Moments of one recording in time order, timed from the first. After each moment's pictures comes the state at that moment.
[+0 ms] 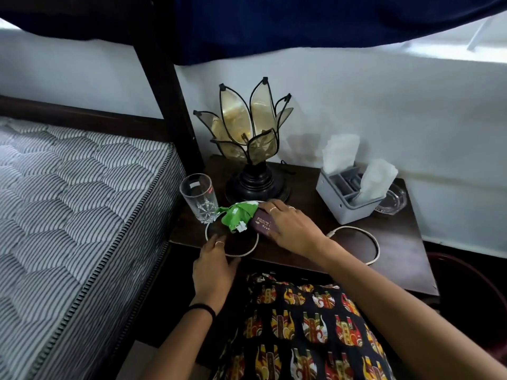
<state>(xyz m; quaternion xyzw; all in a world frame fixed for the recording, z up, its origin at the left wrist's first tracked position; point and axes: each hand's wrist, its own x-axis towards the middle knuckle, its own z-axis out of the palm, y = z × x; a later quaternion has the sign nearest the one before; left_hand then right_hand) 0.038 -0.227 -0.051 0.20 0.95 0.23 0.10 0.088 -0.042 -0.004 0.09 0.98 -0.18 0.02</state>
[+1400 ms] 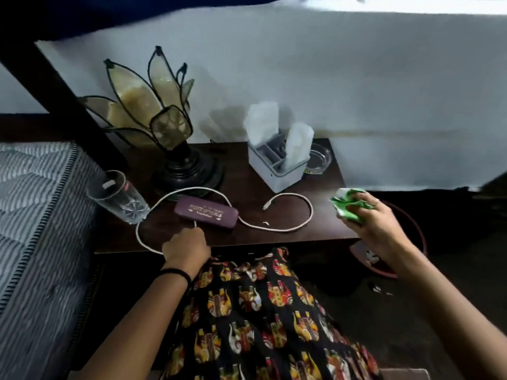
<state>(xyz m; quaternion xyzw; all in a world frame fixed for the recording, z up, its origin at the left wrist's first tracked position) 0.055 -0.145 -0.035 0.28 0.93 -0.07 0.22 0.310 0.073 -0.011 0.44 0.43 -0.72 -0.31</state>
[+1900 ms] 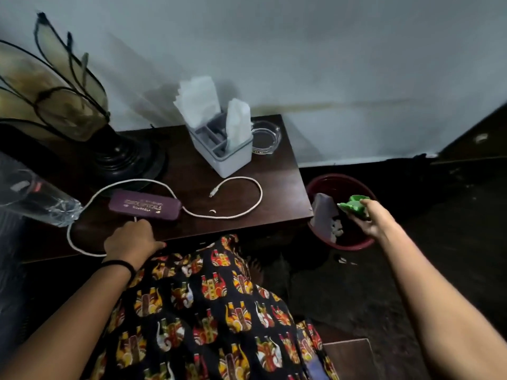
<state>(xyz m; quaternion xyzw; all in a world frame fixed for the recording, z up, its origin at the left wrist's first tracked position) 0.065 -0.122 -0.038 0.28 0.93 -0.12 0.22 0.419 0.171 -0.092 0.65 0.25 -0.65 -0.30</state>
